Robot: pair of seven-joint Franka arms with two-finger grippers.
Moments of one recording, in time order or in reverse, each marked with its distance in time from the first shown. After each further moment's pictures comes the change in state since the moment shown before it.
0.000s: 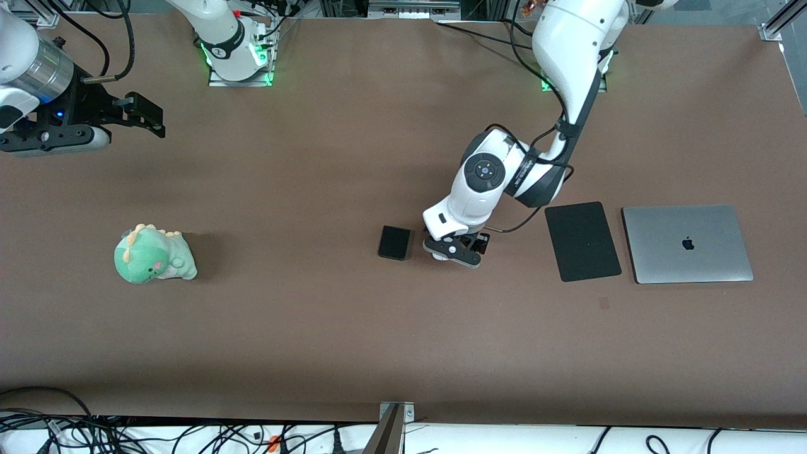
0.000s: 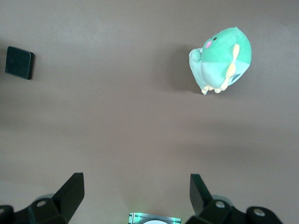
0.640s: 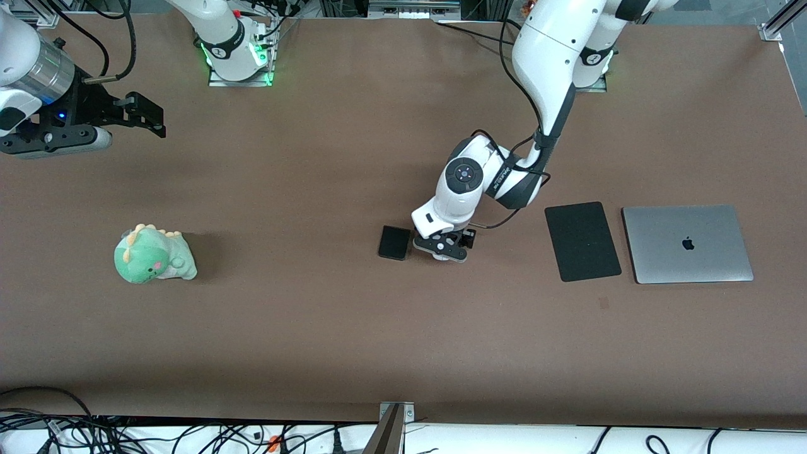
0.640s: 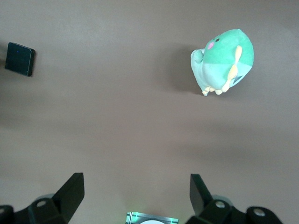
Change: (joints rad) left arm -0.050 0.066 0.001 -0.015 0.000 0.052 -0.068; right arm 0.001 0.005 0.001 0.000 0.000 0.000 -0.019
